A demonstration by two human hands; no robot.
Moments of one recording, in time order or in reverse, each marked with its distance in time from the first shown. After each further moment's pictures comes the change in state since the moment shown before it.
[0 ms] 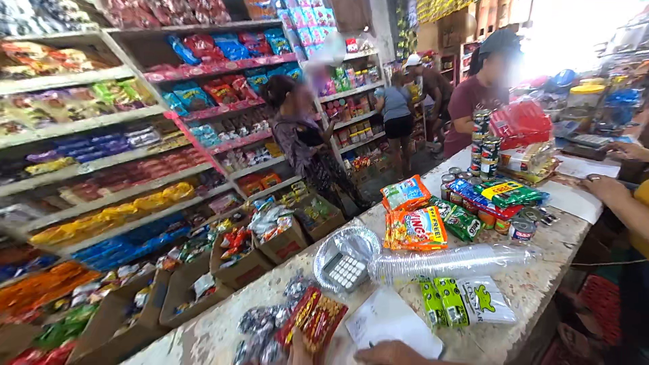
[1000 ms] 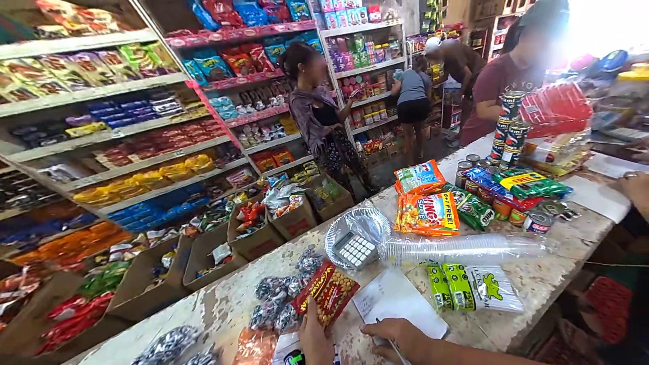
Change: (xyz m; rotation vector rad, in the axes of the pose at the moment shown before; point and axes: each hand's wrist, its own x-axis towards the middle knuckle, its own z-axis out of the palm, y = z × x) left_hand 0.072 -0.049 -0.008 -0.067 0.033 0.189; right_hand 0.012 0.043 0.022 0.031 -0.056 -0.023
